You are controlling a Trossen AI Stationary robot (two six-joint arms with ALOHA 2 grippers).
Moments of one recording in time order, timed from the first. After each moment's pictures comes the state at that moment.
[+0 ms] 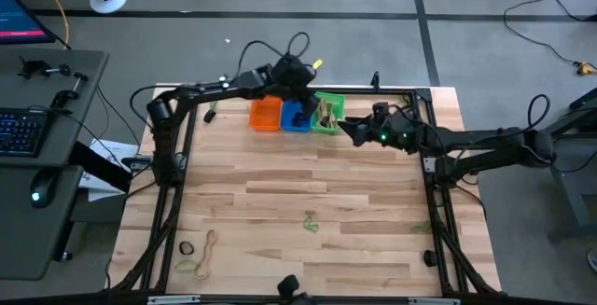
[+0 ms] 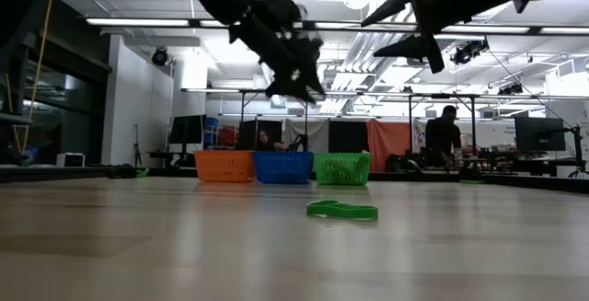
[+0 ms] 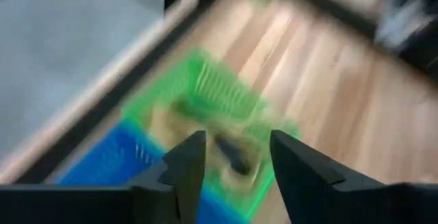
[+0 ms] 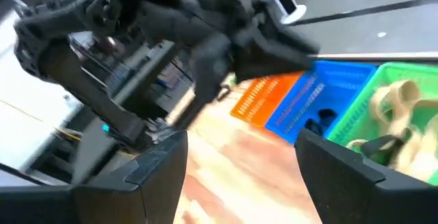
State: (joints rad) left arm 0.49 1.95 1.58 -0.35 0.13 -0.16; right arm -0.16 1.02 0.63 0.16 0.29 0.78
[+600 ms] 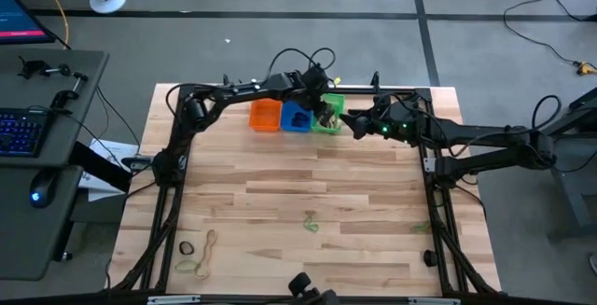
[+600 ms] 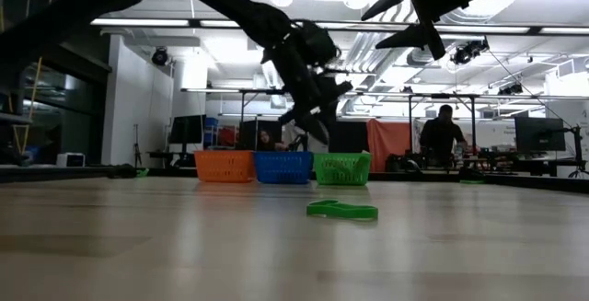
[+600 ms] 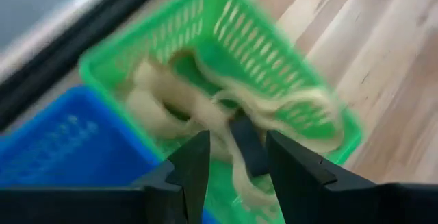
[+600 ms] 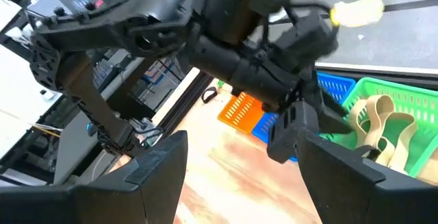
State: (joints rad) left arm 0.46 2.26 1.92 -0.64 0.04 -0.27; right arm -0.20 1.02 0.76 -0.03 0.28 0.76
